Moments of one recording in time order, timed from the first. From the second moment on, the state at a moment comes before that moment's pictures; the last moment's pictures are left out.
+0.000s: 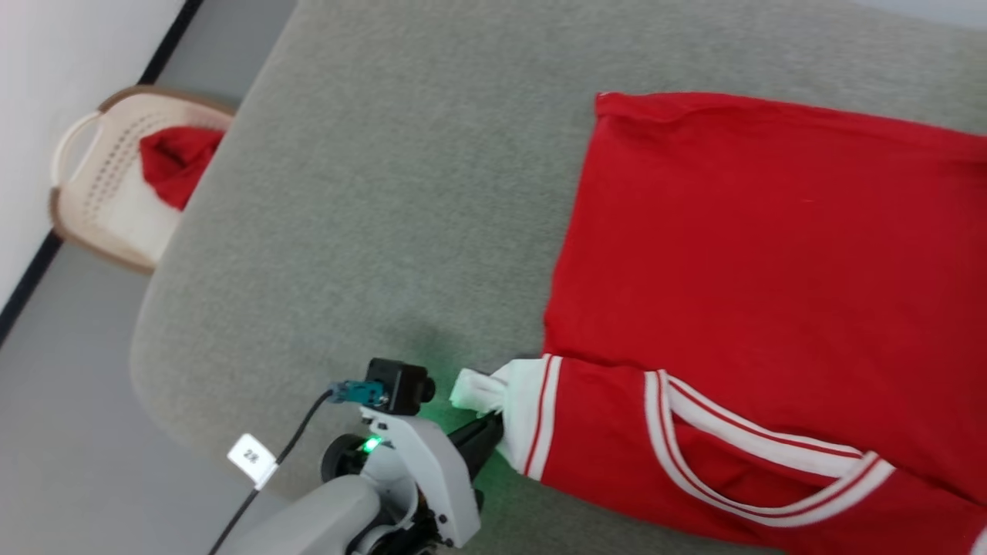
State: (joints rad) left arm -0.60 0.39 -1.07 0.44 -1.23 0.03 -0.05; right arm -1.02 -0.48 -0.04 0.75 0.24 0.13 1.08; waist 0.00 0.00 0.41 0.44
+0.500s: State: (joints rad) left arm -0.55 0.51 -1.04 0.38 -1.24 0.11 -0.05; right arm -0.64 -0.58 0.09 0.41 0.57 0.13 1.05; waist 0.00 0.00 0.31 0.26
